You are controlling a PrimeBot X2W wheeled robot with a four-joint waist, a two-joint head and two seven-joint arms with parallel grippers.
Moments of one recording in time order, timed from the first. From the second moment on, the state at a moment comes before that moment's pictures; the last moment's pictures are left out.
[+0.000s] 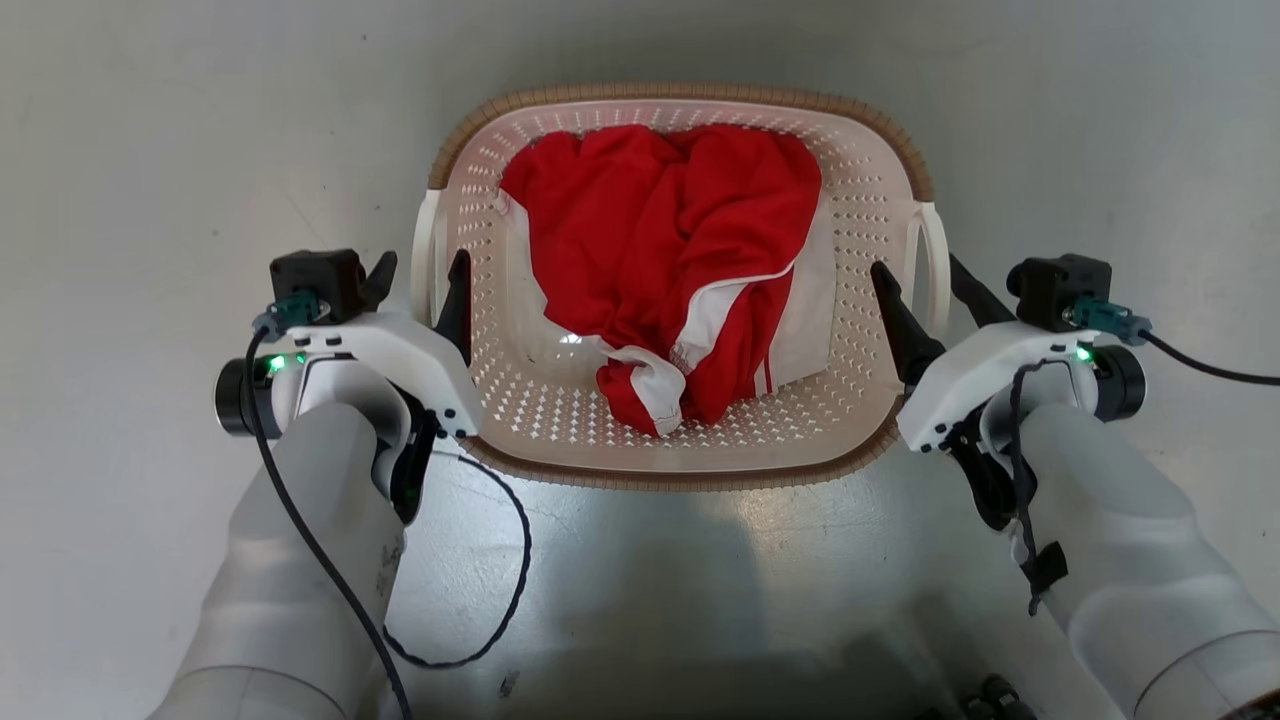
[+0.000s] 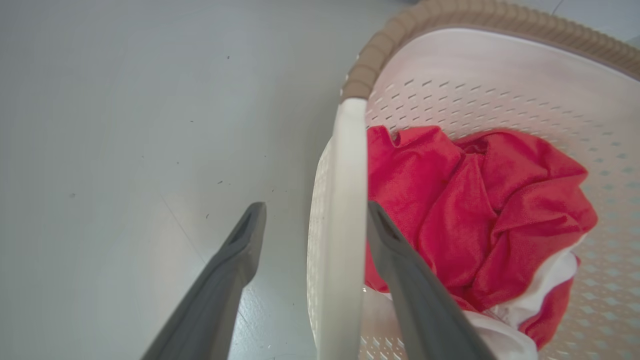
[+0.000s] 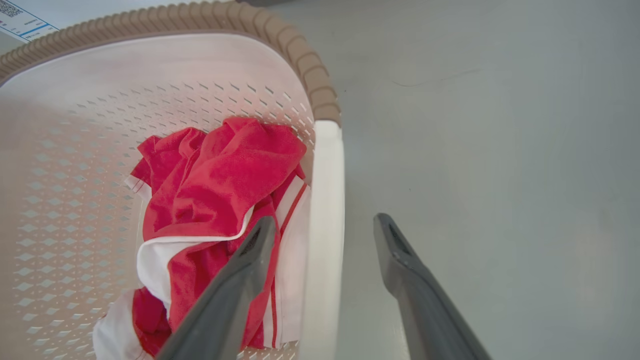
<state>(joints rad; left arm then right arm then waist) -0.83 0.03 -0.13 1.08 -0.30 -0.08 -0.26 -0.82 -0.14 0.50 1.05 0.64 0.12 -0.25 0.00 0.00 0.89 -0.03</state>
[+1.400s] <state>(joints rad) -0.87 0.03 -0.26 1.26 -0.40 -0.12 -0.25 -0.87 -0.14 0.77 1.14 0.89 0.12 -0.25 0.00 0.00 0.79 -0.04</state>
